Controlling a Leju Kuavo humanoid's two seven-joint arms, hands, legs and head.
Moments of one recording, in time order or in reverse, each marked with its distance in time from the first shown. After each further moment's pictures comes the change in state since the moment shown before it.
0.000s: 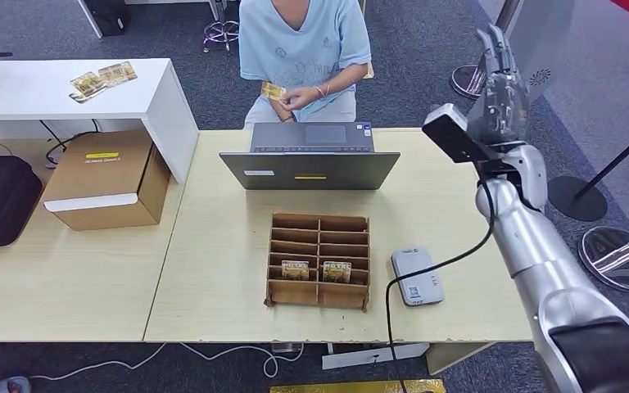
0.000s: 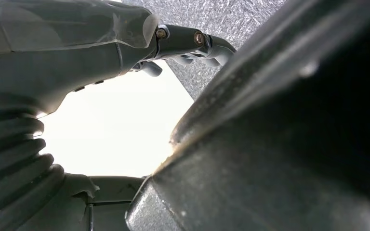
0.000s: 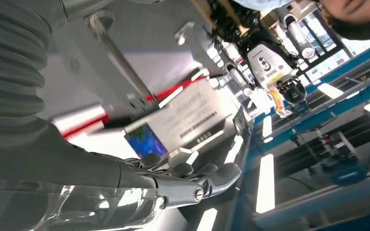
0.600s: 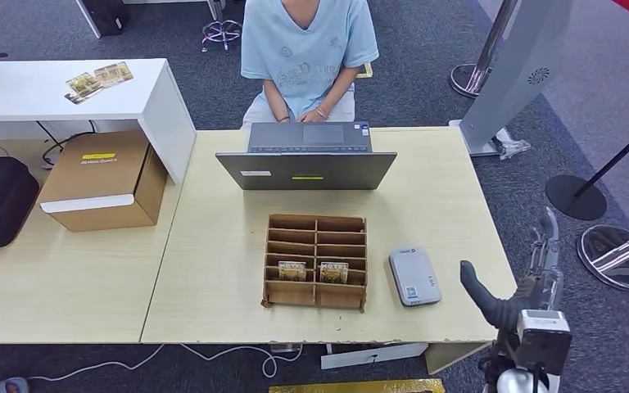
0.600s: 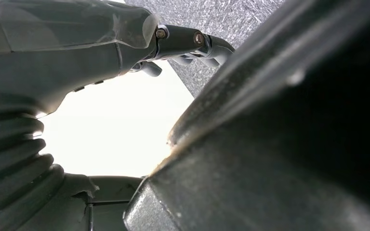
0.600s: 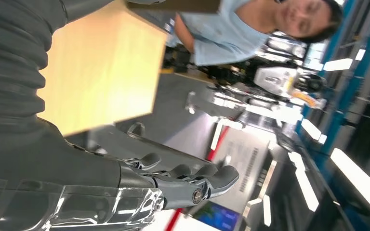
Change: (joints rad) left arm -0.002 -0.001 0.000 0.000 0.012 -0.001 0.013; right arm 0.928 0.174 -0.260 -0.762 -0.388 0.068 -0.183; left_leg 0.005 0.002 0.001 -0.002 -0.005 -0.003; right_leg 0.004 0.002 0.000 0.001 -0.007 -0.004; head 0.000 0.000
